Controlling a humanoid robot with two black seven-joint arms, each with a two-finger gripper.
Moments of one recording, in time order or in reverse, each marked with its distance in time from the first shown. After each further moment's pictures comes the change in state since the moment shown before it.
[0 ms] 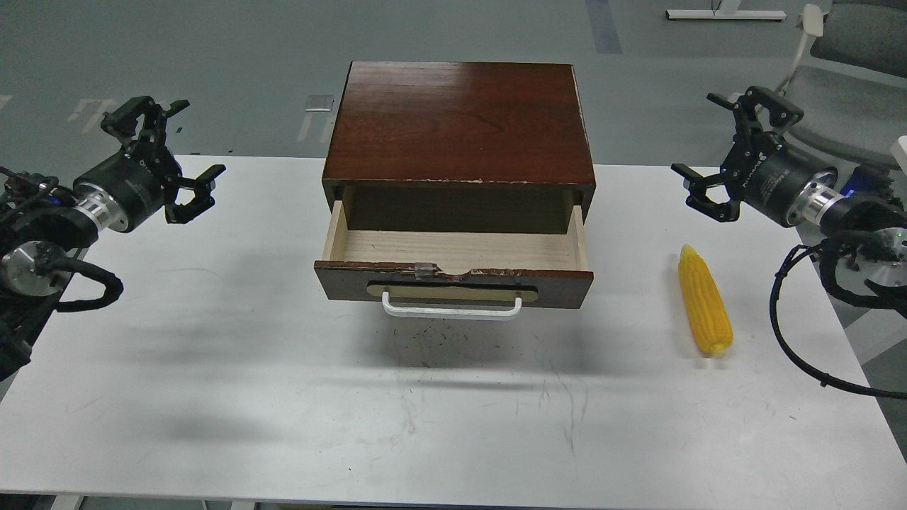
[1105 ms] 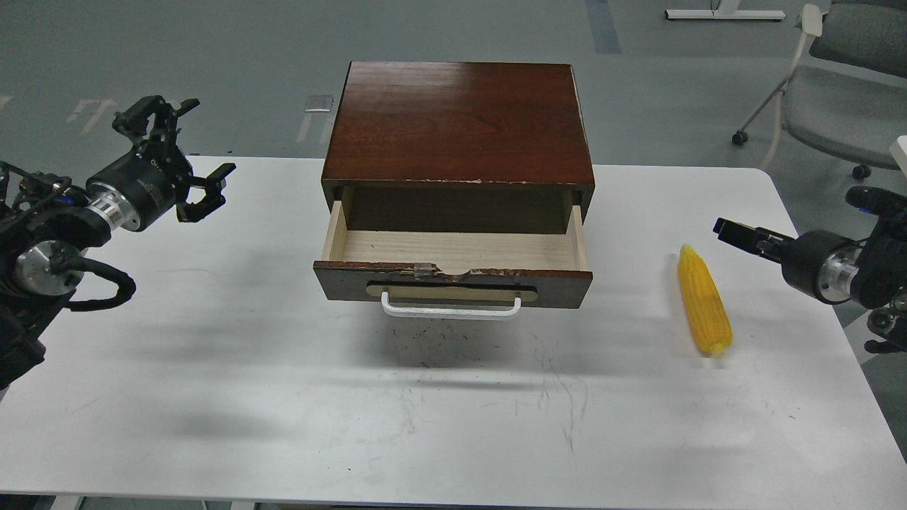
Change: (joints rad) left arm -0.005 -0.035 0.001 0.000 0.004 0.010 -0.014; right arm 0.065 -0.109 -0.453 0.053 -1.258 -0.330 0.004
